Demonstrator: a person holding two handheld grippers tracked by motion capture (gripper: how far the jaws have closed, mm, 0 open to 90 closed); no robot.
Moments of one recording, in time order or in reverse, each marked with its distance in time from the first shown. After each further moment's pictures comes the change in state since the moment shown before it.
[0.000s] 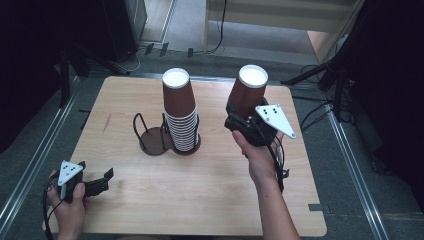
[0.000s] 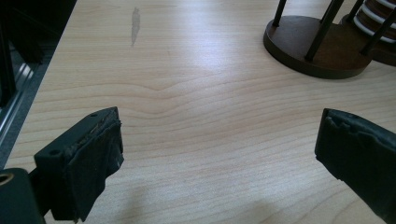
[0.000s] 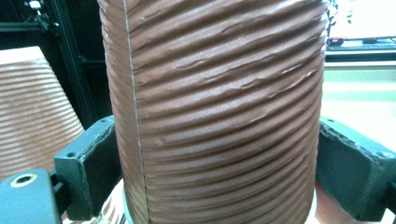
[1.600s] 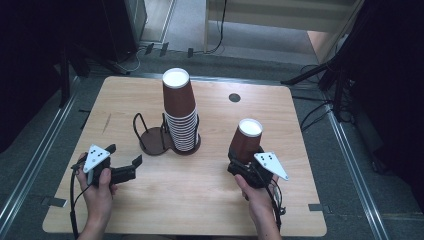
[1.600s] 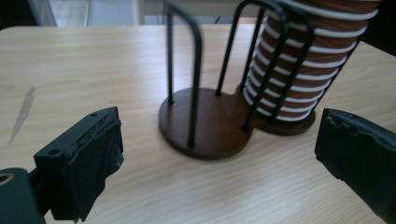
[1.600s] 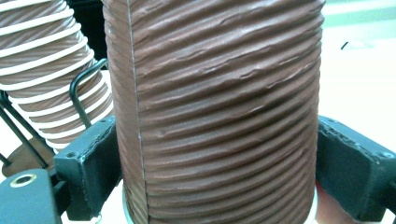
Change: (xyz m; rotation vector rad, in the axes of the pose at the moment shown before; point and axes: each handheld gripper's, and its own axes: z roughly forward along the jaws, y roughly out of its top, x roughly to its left) left arm -0.079 0.059 0.014 -0.118 -0.190 0.049; right arm -0.021 -0.123 -0.041 0.197 -0.008 0.078
